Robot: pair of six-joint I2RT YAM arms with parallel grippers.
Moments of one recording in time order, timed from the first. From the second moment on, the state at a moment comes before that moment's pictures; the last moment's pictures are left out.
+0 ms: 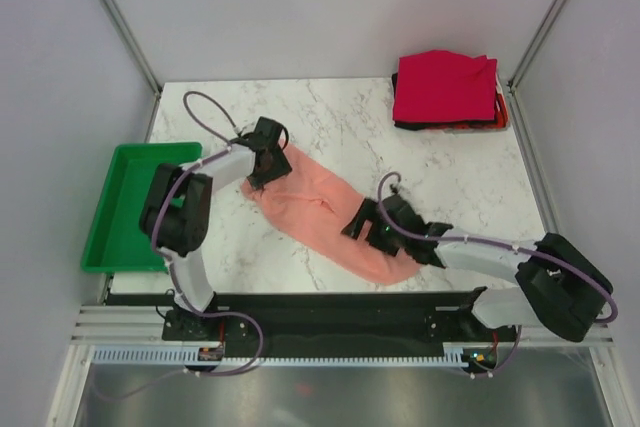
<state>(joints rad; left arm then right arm) -0.38 1.79 1.10 -0.42 -0.24 -0.81 0.67 1.32 0.50 0.03 0.04 1.02</state>
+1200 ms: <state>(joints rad) -0.19 1.06 0.94 -0.65 0.08 -0.51 0.83 2.31 1.90 -0.63 0.17 0.58</state>
